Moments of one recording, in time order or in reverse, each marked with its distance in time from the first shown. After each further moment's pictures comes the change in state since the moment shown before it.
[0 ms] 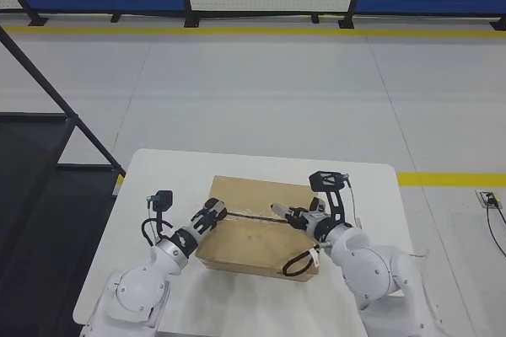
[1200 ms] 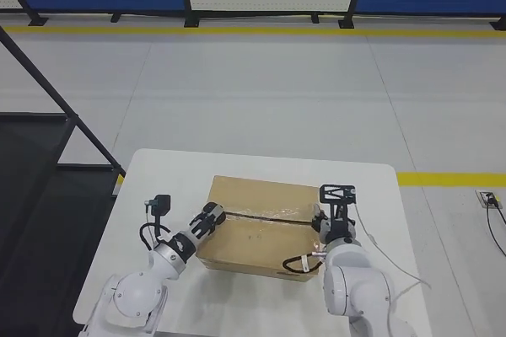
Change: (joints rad) left arm 0.032 0.018 -0.009 -0.014 -0.024 -0.016 0.006; right arm -0.073 -0.009 -0.112 -0.018 -0.659 0.231 0.030
